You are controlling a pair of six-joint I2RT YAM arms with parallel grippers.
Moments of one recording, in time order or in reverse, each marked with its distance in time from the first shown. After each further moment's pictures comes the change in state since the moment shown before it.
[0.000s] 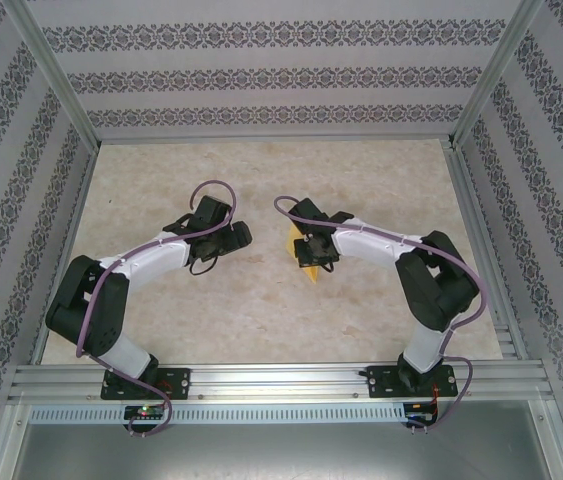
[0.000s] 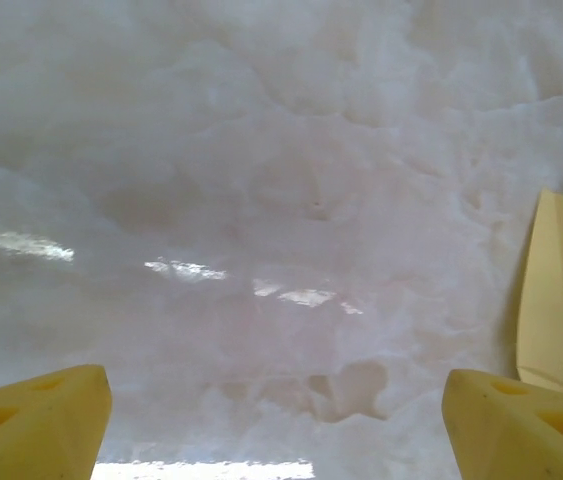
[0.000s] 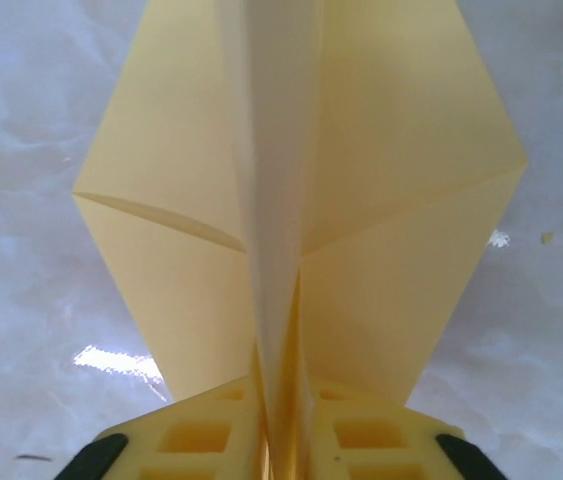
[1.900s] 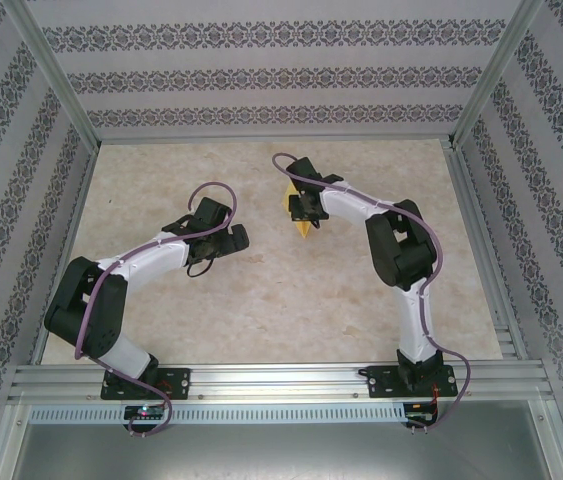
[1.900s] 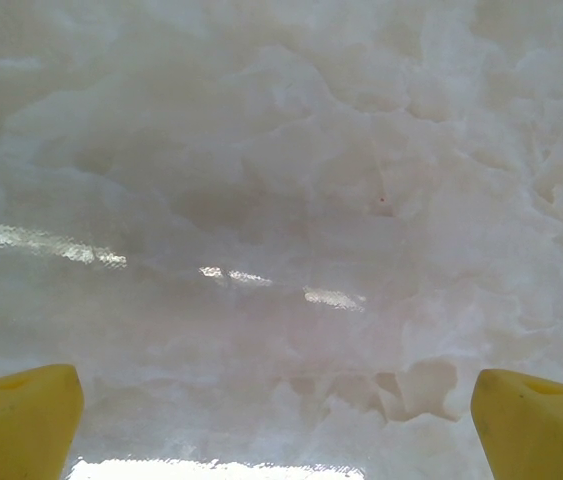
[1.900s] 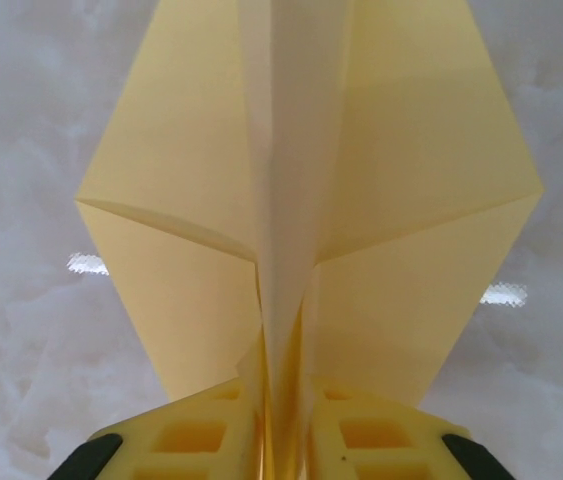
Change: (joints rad) left arm 0.001 -0.010 0.005 -0.066 -0.067 0.066; right arm -0.156 0.381 0.480 0.031 0.021 -0.053
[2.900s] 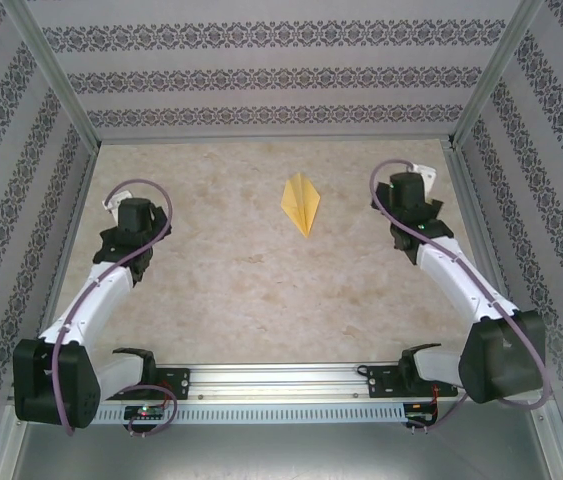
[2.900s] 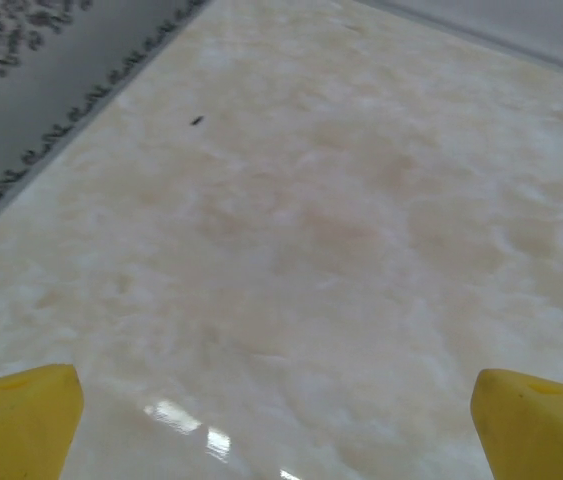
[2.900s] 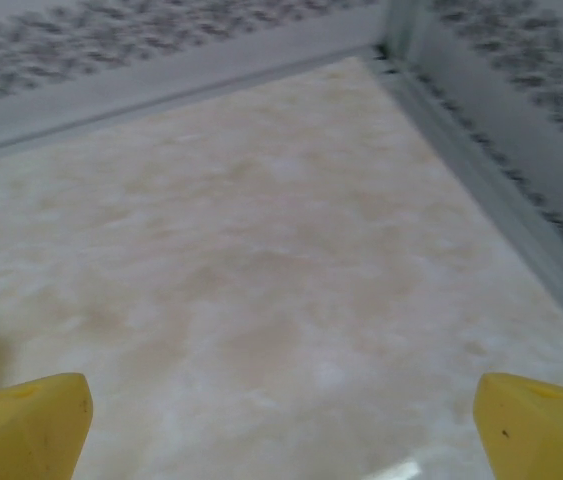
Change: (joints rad) left arm 0.385 -0.424 -0.232 0.146 -0.369 0.323; right arm -0.324 -0.907 -0.760 0.361 0.380 -0.104
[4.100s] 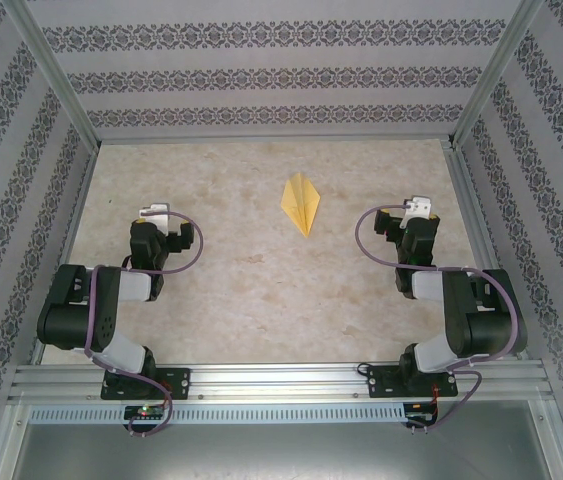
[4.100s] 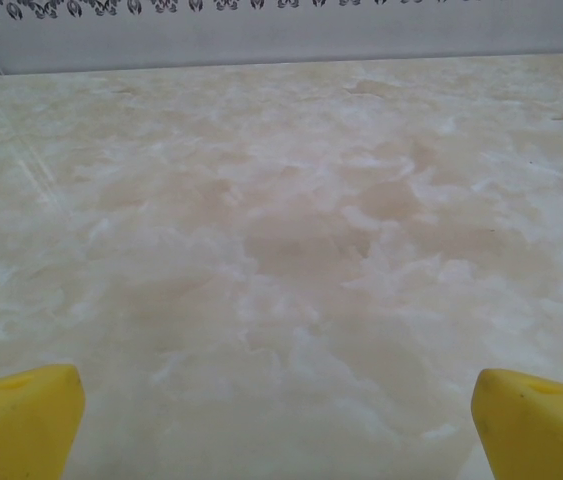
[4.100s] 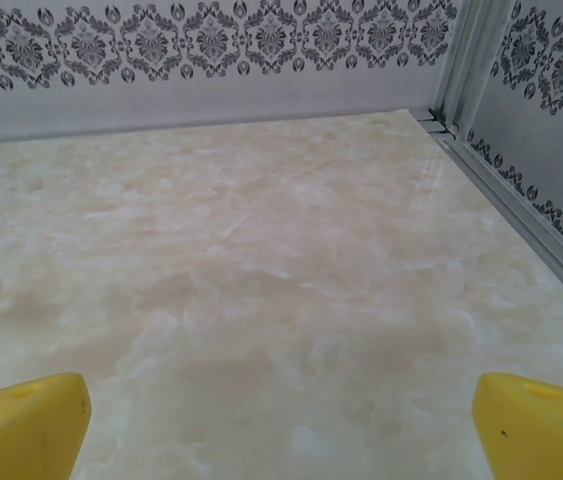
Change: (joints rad) left arm 0.034 0.415 -0.298 1.042 0.373 0.404; right arm -0.168 0.238 -0.465 1.048 -0.307 -0.294
